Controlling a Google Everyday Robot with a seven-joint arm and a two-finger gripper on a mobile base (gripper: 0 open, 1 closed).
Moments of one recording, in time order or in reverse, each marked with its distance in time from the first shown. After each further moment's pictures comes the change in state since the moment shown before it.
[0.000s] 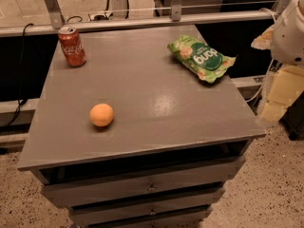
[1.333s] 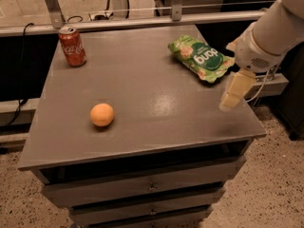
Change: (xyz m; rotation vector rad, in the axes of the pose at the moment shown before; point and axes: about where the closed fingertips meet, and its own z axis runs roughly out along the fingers) arm -0.013 -0.083 0.098 0.087 -0.100 0.019
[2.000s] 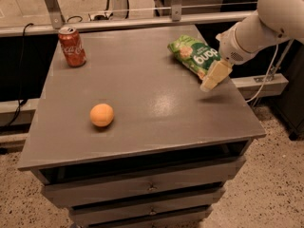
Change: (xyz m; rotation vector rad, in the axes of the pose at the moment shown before) arm -0.022 -0.086 0.068 0.121 -0.160 0.075
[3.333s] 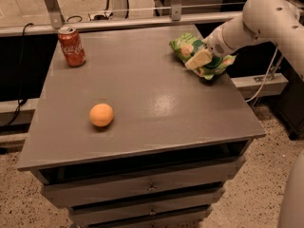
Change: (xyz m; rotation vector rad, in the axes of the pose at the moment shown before) arm -0.020 -0.064 0.076 0.013 -0.160 0.234
